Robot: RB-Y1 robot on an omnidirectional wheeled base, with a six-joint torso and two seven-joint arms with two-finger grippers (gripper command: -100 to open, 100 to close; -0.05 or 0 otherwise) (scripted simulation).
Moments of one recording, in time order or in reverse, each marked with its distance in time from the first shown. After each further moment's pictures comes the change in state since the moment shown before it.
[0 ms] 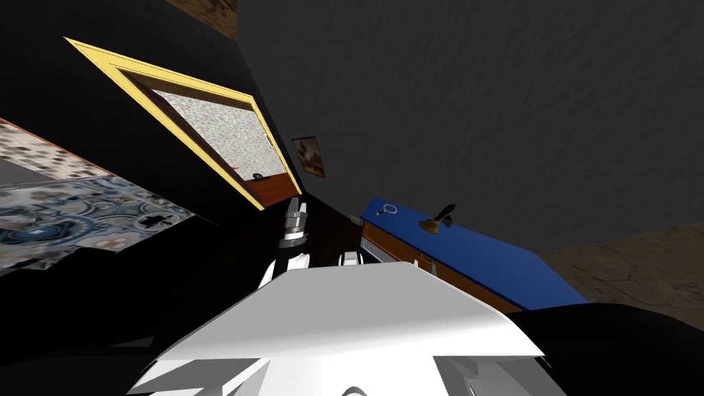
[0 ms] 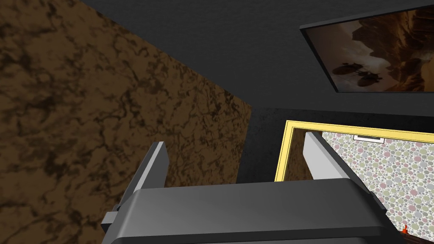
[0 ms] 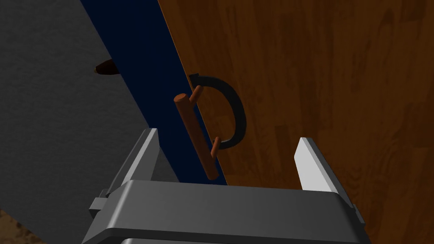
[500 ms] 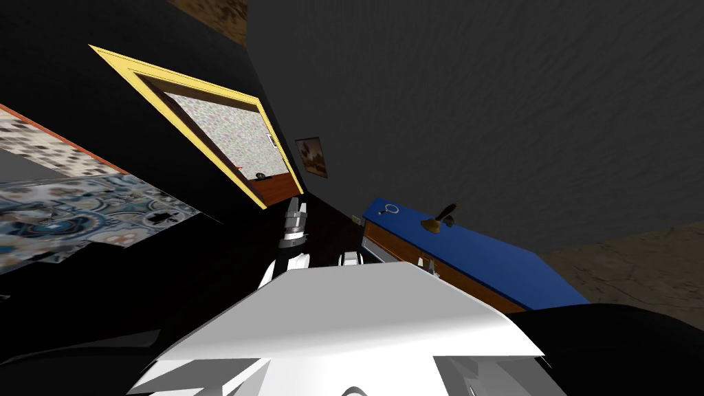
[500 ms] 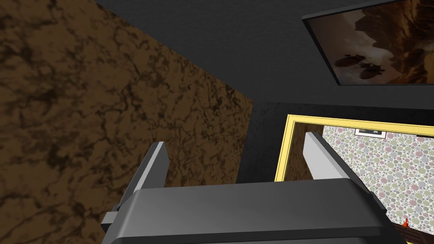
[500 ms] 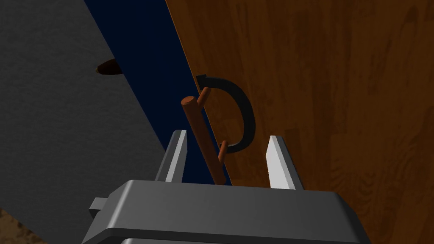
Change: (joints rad) left arm 0.000 0.000 0.000 0.000 0.000 0.000 0.000; right arm -0.008 -0.045 -0.022 -0.048 -0.025 -0.050 0.018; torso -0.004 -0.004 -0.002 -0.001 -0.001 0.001
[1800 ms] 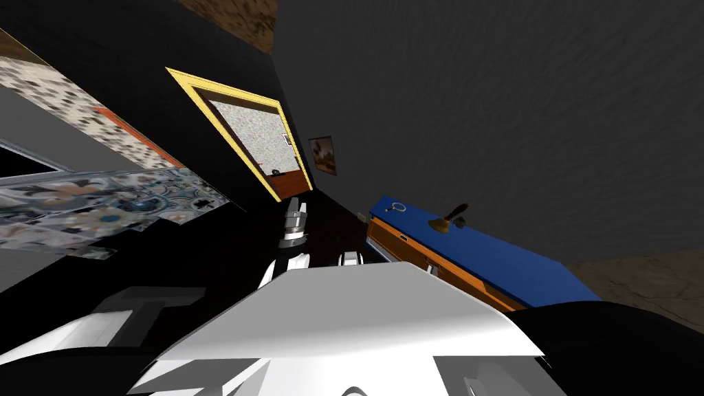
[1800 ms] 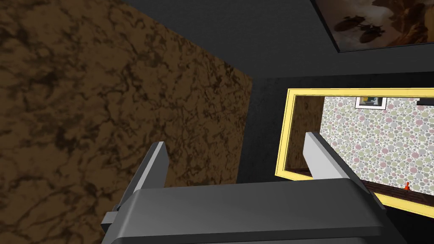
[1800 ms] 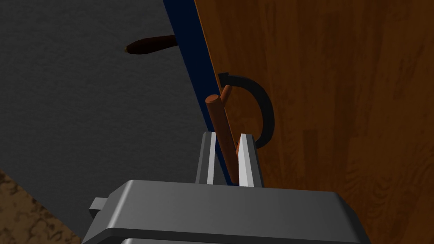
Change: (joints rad) left arm -0.001 0.000 0.000 0.000 0.000 0.000 0.000; right arm 0.053 0.028 -0.053 -0.012 0.019 0.076 0.020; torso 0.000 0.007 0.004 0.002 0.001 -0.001
